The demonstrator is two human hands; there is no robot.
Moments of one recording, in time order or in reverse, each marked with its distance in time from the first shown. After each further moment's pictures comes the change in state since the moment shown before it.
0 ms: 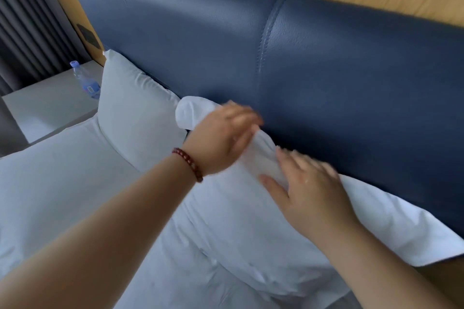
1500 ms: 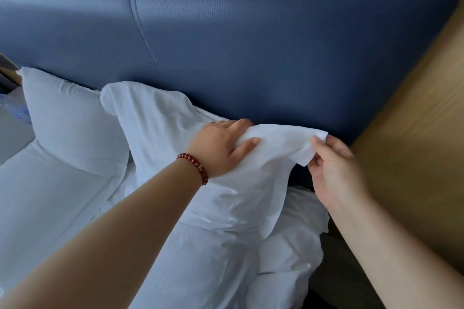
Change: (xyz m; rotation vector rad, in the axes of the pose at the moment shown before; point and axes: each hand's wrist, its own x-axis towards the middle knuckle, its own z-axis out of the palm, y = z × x) left_hand 0.004 0.150 0.062 -0.041 -0.328 -0.022; right_hand -0.130 0.108 -0.020 1.824 0.544 0.961
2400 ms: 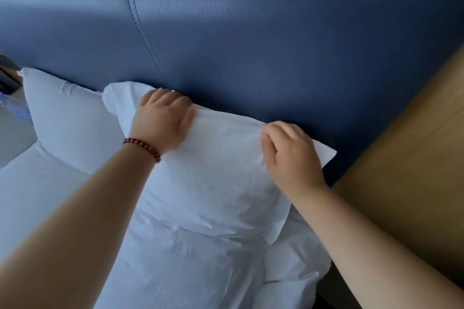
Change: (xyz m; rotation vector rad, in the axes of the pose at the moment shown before) left_hand -0.003 -0.099 -0.039 0.368 0.303 -0.093; right_hand 0.029 0.042 0.051 -1.331 -0.208 -1.143
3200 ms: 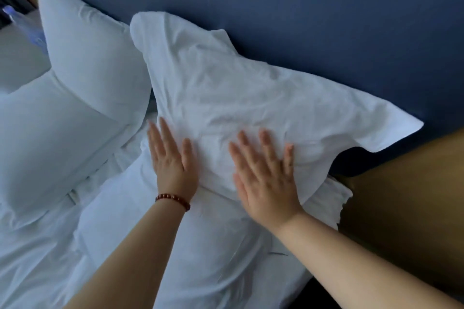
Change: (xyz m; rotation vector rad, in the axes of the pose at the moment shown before) left_hand -0.176 0.047 0.080 -0.567 -0.015 -0.906; right_hand -0.108 -0.057 0.074 -0.303 -0.160 -0.383
